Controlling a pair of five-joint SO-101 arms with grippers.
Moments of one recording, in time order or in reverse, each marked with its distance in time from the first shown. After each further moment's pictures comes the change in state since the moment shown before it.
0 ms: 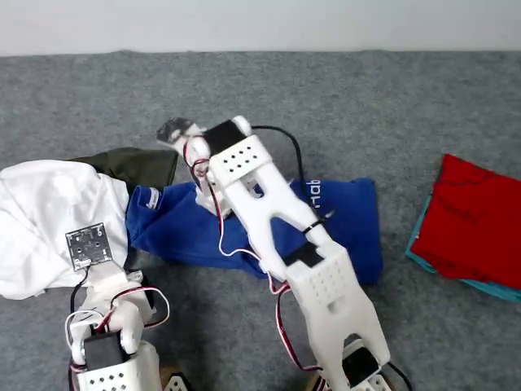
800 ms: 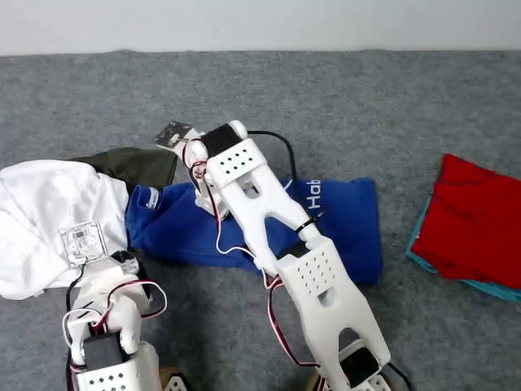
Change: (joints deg) left arm 0.0 0.0 0.0 -9.3 -0.4; right arm -0.3 11.4 -7.7 -0.1 0.4
